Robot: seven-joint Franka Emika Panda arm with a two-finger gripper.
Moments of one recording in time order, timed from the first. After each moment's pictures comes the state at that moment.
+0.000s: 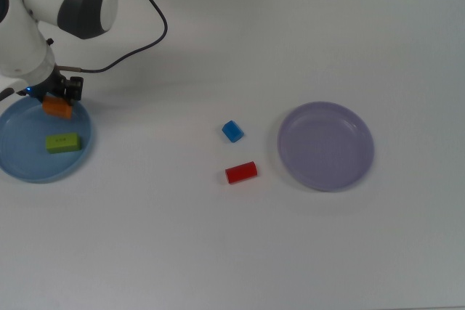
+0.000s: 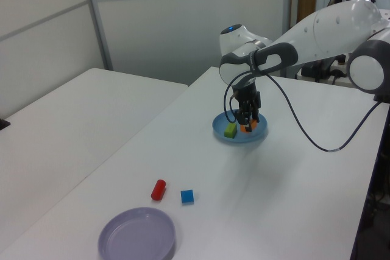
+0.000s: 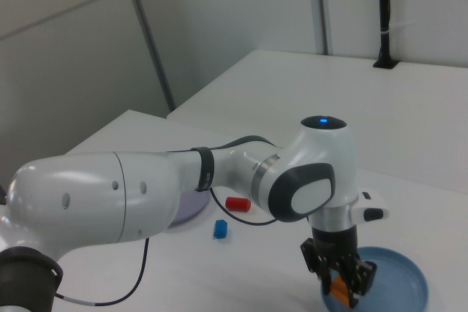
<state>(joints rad) -0.28 0.48 -0.10 -1.58 -0.10 1.94 -0.27</state>
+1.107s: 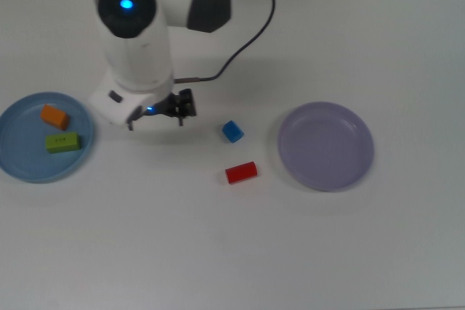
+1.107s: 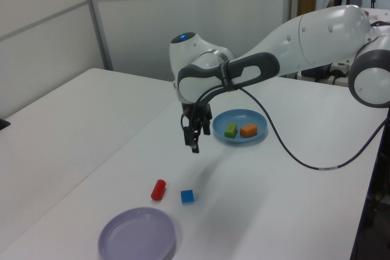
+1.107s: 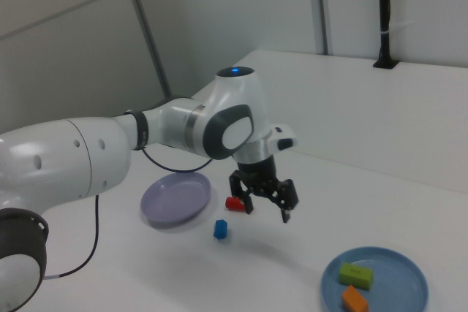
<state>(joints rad) -0.04 0.46 -0.01 -1.52 -0.06 1.94 -0.16</state>
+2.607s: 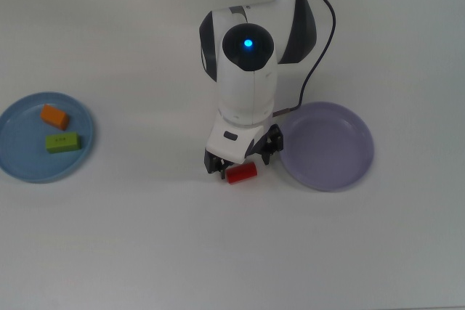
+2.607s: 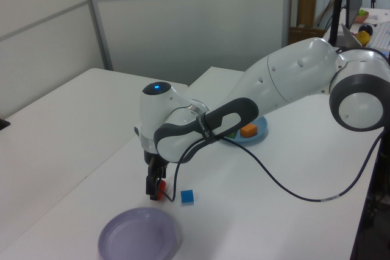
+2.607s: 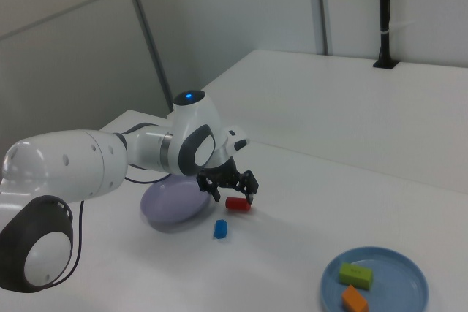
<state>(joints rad) 0.09 0.61 0.08 -1.52 -0.07 2.28 -0.15</state>
